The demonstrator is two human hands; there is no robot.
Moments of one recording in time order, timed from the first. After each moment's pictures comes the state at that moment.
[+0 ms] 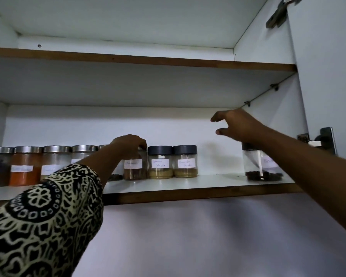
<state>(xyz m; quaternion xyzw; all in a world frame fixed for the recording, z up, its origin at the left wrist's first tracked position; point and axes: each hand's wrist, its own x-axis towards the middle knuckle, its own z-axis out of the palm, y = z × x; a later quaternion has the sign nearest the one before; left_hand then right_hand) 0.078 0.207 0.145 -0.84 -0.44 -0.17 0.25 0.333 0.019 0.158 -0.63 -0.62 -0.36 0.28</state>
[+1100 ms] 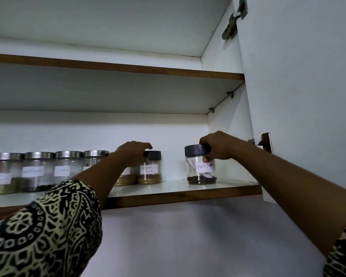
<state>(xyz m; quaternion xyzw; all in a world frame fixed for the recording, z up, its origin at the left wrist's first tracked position) 0.198 0.160 0.135 -0.86 -0.41 -0.24 0.18 0.400 -0.010 0.135 -0.72 -0.62 -0.27 0.15</state>
